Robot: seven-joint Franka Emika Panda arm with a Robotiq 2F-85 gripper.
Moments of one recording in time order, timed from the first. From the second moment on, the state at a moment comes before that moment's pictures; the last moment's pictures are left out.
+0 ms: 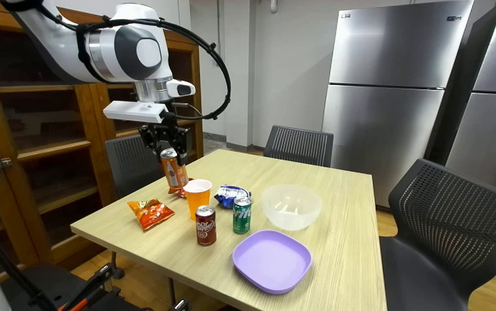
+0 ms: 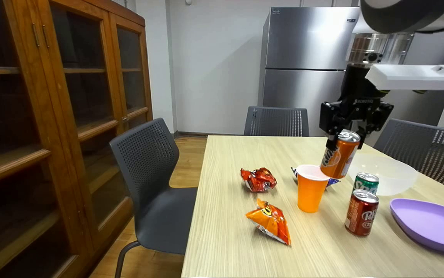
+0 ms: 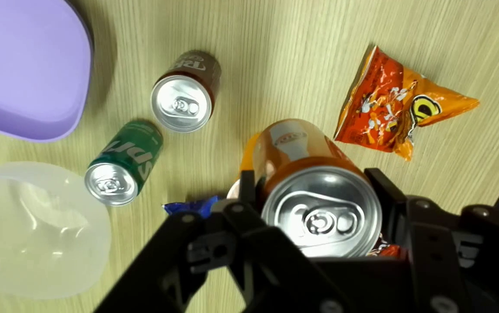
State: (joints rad) arm 0.12 -0.23 0.06 -2.67 -0.06 2.60 0.09
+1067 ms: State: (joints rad) arm -0.15 -0.34 -0.18 -2.74 -0.06 2.59 -0.03
